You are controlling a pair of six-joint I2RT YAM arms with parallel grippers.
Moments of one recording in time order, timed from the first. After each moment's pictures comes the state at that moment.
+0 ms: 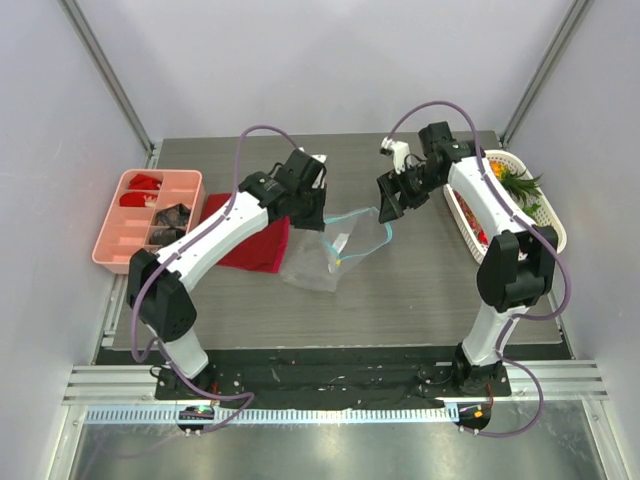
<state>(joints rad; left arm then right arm) -0.68 1.70 1.61 -0.84 0.02 -0.48 0.20 1.81 1.66 -1.03 -0.57 -0.39</state>
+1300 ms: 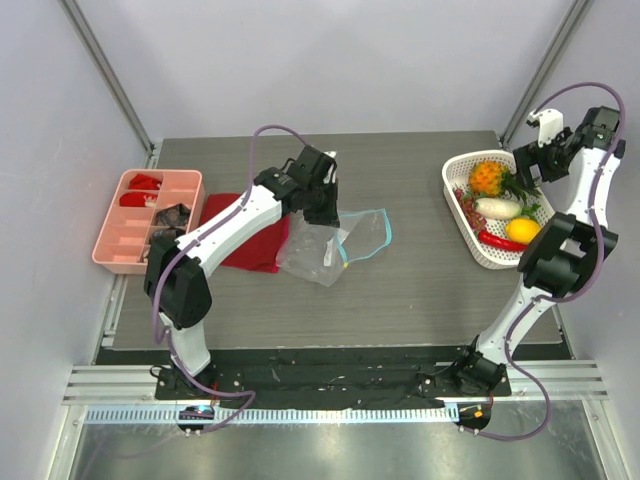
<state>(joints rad) -0.68 1.83 1.69 -0.76 0.11 -0.55 -0.51 1.99 2.00 -0.92 -0.41 -0.81</state>
